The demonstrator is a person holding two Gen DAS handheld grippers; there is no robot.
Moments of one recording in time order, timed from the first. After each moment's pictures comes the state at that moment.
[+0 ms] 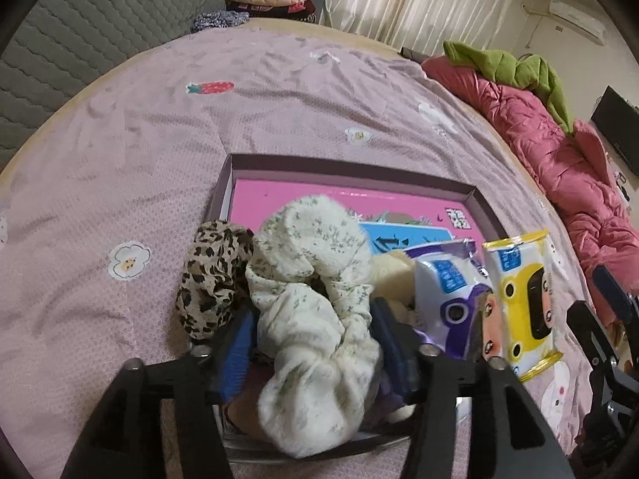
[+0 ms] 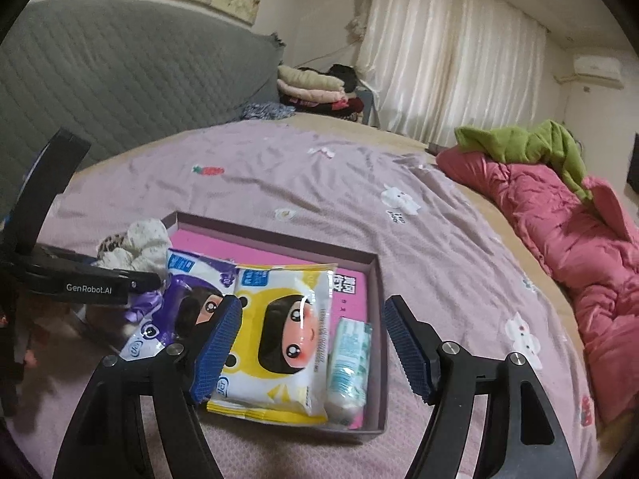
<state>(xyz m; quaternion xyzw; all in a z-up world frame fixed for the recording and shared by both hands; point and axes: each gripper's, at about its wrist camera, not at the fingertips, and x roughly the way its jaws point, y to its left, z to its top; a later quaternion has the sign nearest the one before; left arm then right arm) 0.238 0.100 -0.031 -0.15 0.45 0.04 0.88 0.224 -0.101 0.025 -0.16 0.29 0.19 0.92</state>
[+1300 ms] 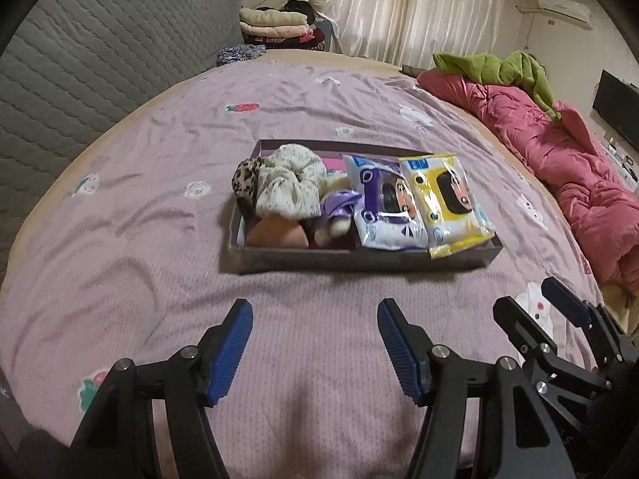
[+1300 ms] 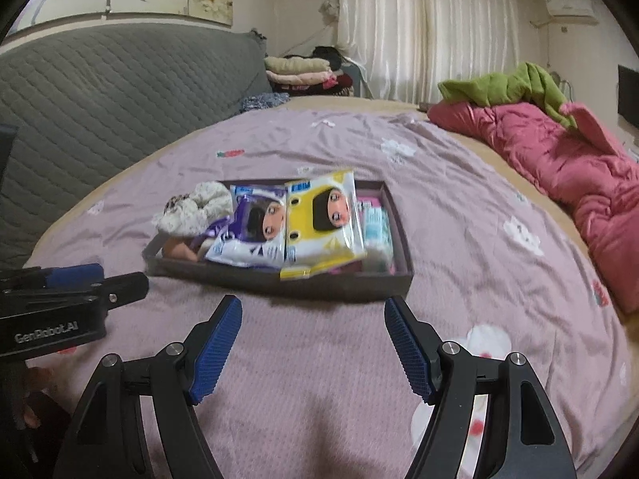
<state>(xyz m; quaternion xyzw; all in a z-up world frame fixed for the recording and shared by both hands) 0.082 0.029 0.011 -0.11 0.42 0.10 0.90 0.101 -0.136 0.016 -0.08 0.35 0.19 0.92</state>
